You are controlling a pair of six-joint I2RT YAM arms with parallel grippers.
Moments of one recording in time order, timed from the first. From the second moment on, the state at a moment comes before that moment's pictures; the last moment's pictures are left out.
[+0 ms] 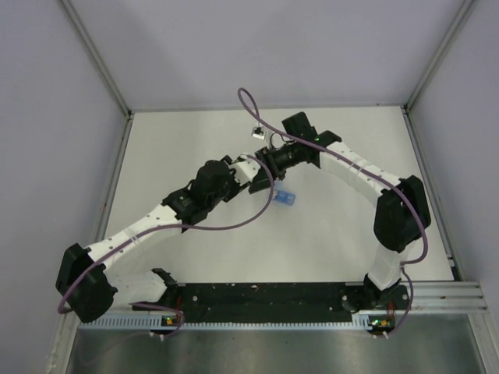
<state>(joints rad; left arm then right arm) -0.72 1.19 0.89 -0.19 -0.29 0.45 0.59 1.79 1.53 -0.60 -0.94 0.09</state>
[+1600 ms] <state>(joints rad) -0.60 1.21 1.00 -0.41 0.57 0.31 0.61 1.59 1.43 -0.62 -0.89 -0.12</state>
